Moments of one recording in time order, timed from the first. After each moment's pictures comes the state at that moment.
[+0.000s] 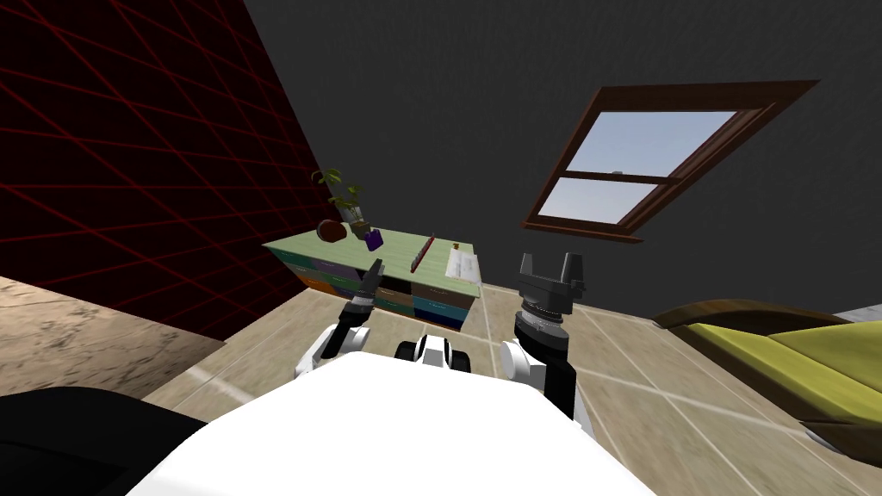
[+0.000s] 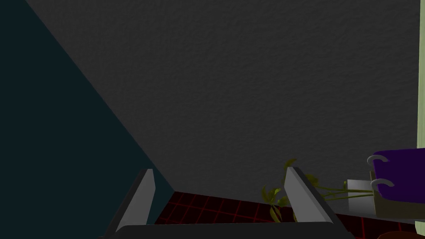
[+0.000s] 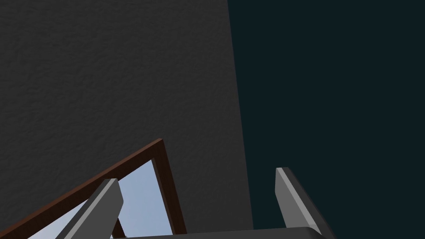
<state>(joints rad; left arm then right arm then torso) 0.41 0.16 0.05 -1.87 -0.07 -0.62 -0.10 0.45 -0.01 0.07 -2.37 0.03 -0.57 -0.10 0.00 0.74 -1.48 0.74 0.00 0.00</state>
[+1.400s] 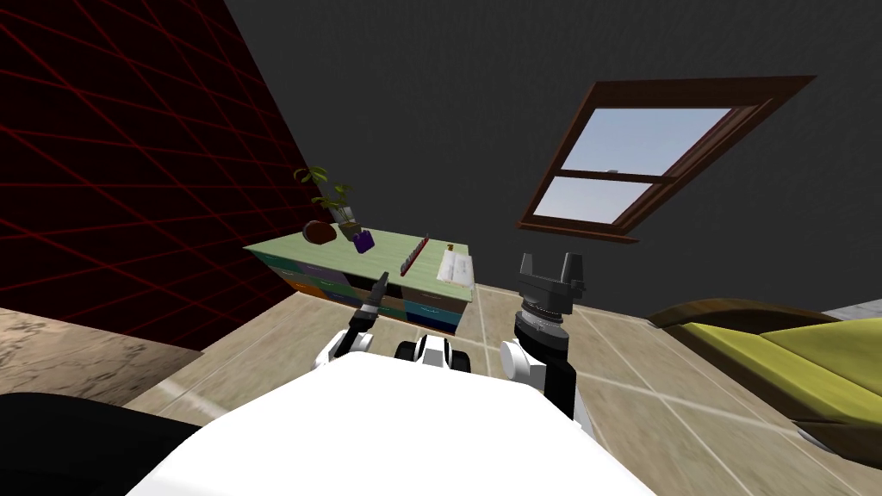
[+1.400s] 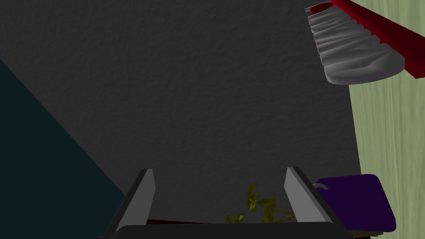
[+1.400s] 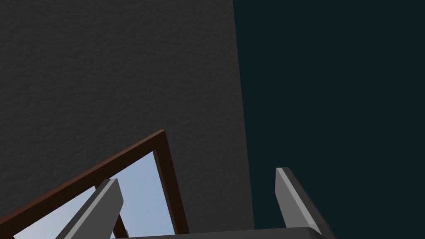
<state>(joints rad) 0.30 0.18 0.05 -1.47 -0.08 -0.77 -0.12 0.45 -0.01 0.07 -2.37 0.03 -0.57 -0.10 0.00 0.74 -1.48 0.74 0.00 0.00</state>
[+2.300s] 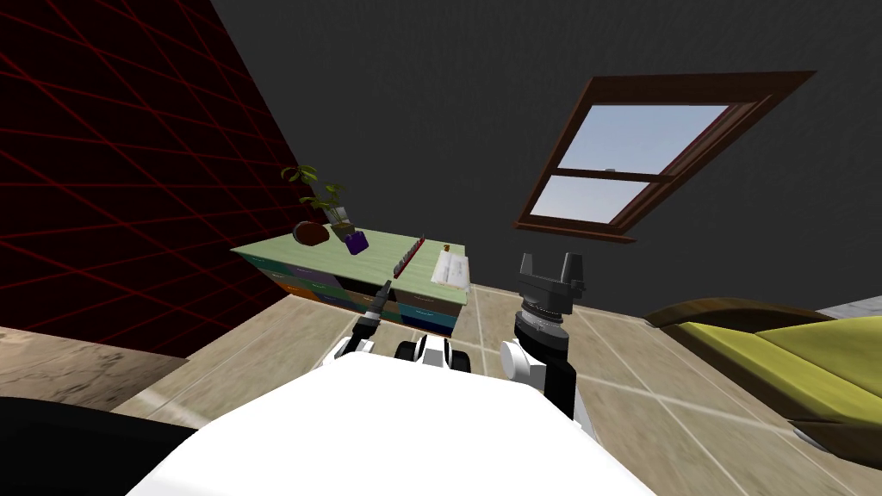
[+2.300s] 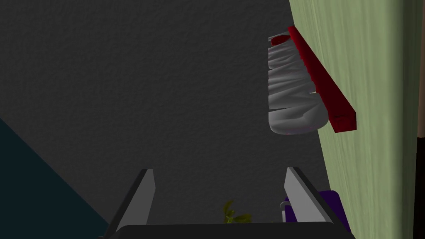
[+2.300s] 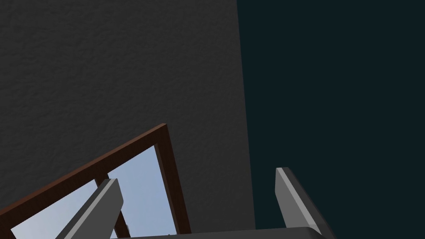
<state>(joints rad) 0.24 0.17 0.04 -1.24 -0.09 -0.85 -0.13 0.45 -0.01 0.07 -2.37 0.03 -0.57 -0.10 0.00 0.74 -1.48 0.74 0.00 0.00</state>
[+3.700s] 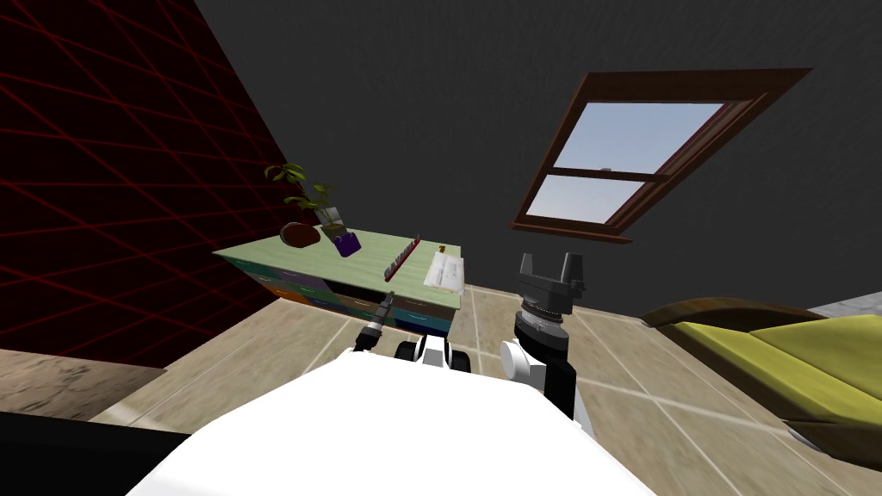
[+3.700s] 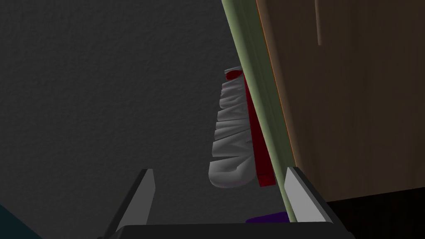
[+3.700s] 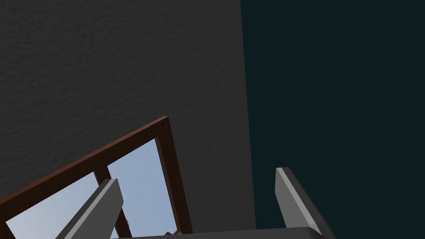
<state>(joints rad) 0.15 0.15 0.04 -0.88 -0.09 -0.97 -0.13 0.45 -0.01 0.07 -2.37 0.03 -0.57 -0.10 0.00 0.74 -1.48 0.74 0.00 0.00</state>
